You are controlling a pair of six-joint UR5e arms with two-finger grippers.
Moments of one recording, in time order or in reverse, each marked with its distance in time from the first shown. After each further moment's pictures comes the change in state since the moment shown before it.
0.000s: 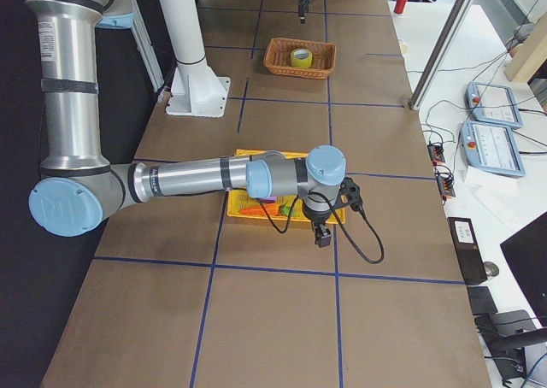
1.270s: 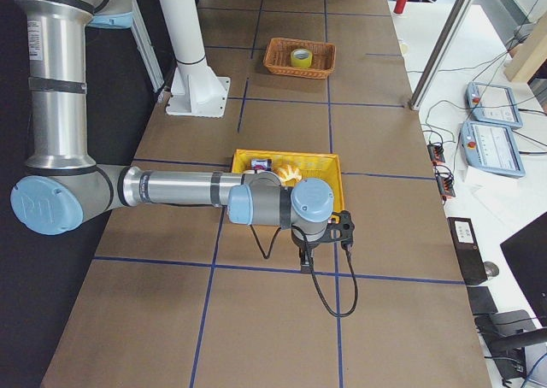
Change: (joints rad) left arm -0.533 0.247 0.315 -0.009 -0.186 0.728; right arm 0.049 -0.034 -0.048 0.129 0.026 0.240
